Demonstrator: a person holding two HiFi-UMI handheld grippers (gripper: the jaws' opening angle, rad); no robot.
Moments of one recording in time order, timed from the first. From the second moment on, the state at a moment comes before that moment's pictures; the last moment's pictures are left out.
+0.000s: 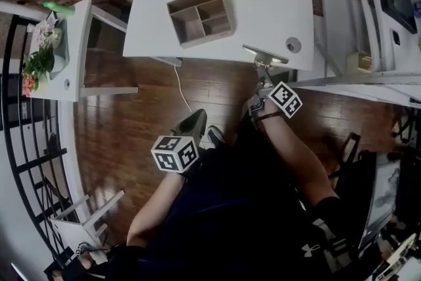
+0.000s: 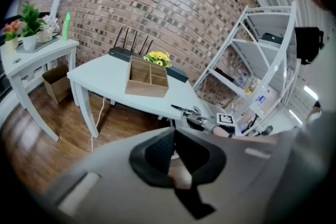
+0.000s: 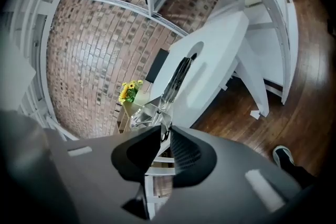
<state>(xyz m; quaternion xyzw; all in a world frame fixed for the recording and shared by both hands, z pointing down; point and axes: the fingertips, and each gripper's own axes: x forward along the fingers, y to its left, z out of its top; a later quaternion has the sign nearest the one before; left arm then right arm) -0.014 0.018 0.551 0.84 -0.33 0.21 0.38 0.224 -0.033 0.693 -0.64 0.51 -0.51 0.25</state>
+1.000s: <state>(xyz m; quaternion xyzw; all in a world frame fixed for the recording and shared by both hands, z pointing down) -0.011 -0.031 0.532 0.81 -0.42 0.14 0.39 0.192 -0.168 0.504 -0.45 0.74 -0.47 0.19</state>
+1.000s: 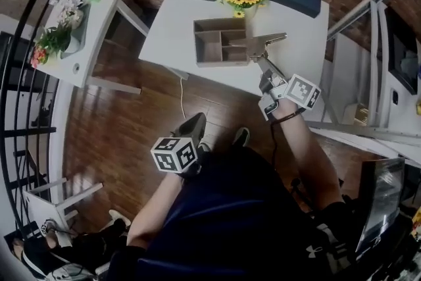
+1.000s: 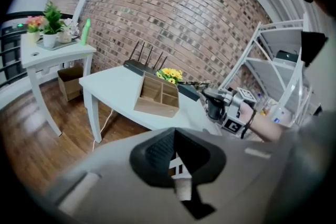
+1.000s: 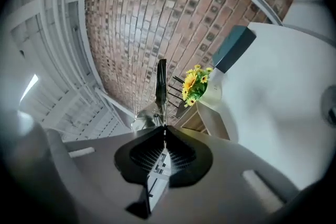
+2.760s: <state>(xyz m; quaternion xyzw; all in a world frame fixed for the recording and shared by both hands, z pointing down) -0.131 -0.083 0.539 0.77 -0.48 0.07 0.42 0.062 -0.233 0.620 -0.43 0.75 -0.49 -0.13</state>
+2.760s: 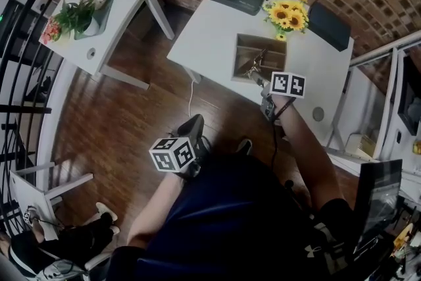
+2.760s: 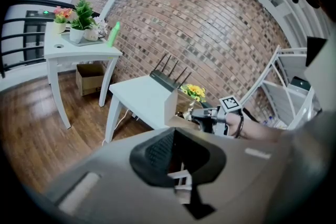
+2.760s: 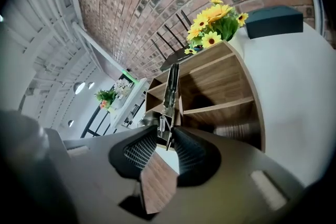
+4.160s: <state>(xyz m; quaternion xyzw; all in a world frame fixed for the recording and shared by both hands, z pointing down) -0.051 -0.054 0.529 0.83 -0.37 0.13 0.39 0.061 -0.068 0.492 -0.45 0.81 -0.38 0.01</state>
